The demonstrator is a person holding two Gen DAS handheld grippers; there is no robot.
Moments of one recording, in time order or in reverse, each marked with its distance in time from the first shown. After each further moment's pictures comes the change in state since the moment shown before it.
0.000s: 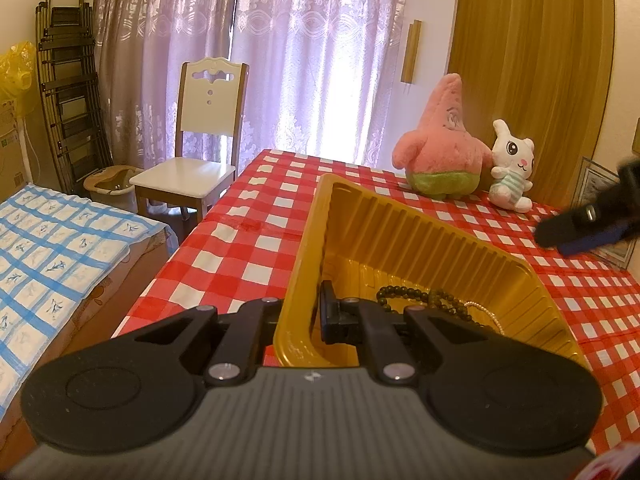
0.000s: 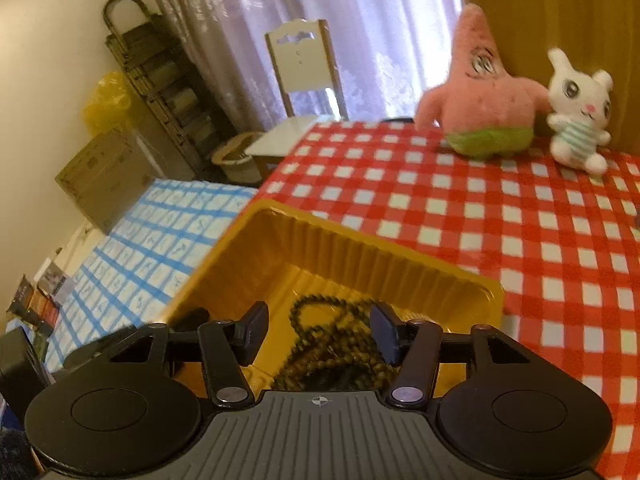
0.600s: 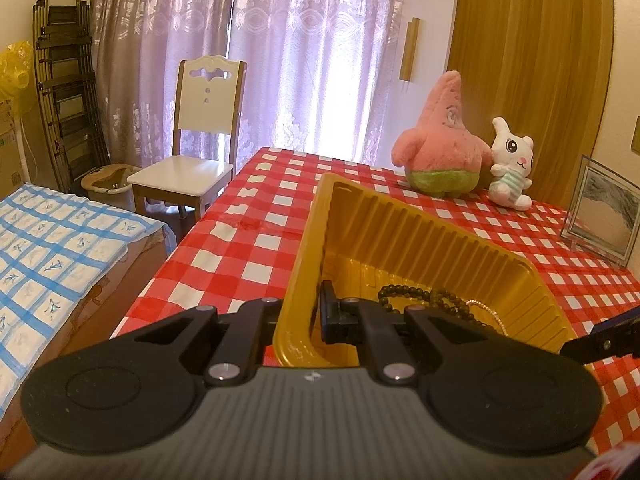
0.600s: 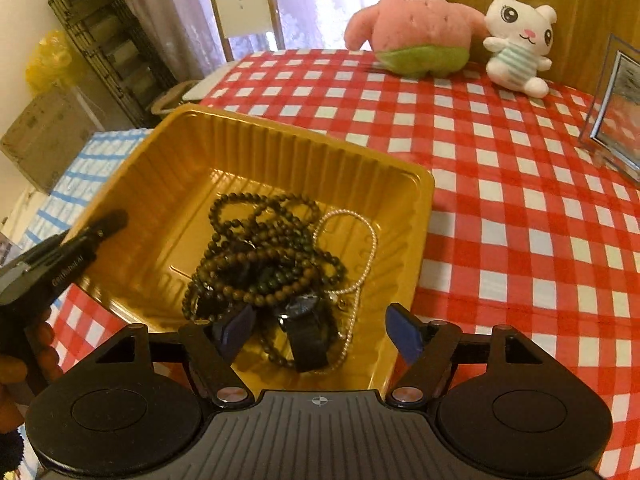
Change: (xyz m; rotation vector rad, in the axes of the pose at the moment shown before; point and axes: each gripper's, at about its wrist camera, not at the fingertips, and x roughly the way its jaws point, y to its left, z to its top) left arm 0.004 0.001 0.000 -0.002 0.005 -0.004; right arm 0.005 -0.017 -0.054 0.030 0.138 -0.174
